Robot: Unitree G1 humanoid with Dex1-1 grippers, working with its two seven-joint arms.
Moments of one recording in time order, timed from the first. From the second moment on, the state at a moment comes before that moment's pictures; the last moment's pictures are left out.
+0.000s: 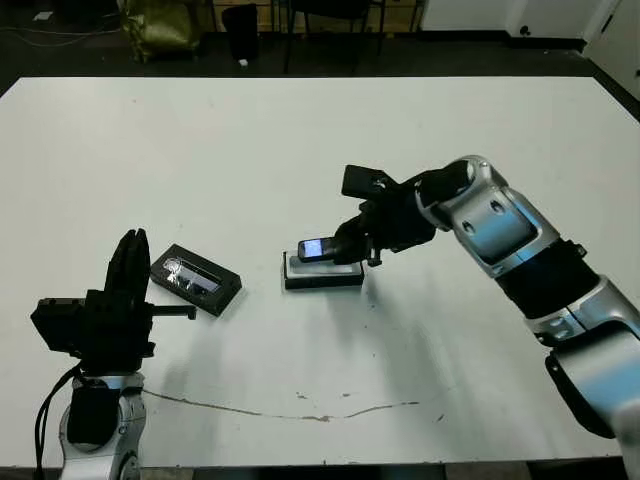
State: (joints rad) left arm 0.25 0.12 0.12 -0.33 -0.14 -0.20 -0.09; right arm -0.93 -0.47 0.58 0.26 -0.03 0.68 1.21
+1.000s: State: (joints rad) left arm 0.25 0.12 0.12 -0.33 -0.15 -0.20 -0.08; right arm -0.93 -0.44 0.59 0.31 -0.07 0.63 1.23
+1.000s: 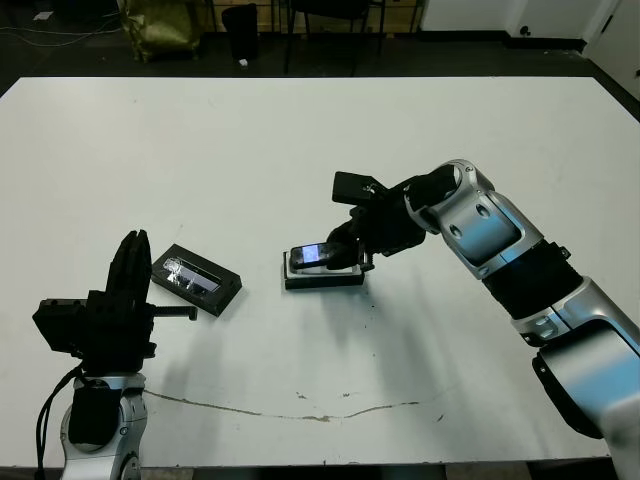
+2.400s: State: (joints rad) left arm 0.26 0.12 0.11 -0.34 -0.15 -0.19 -0.07; right arm -0.94 -0.39 0.60 0.40 -0.12 0.55 1.25
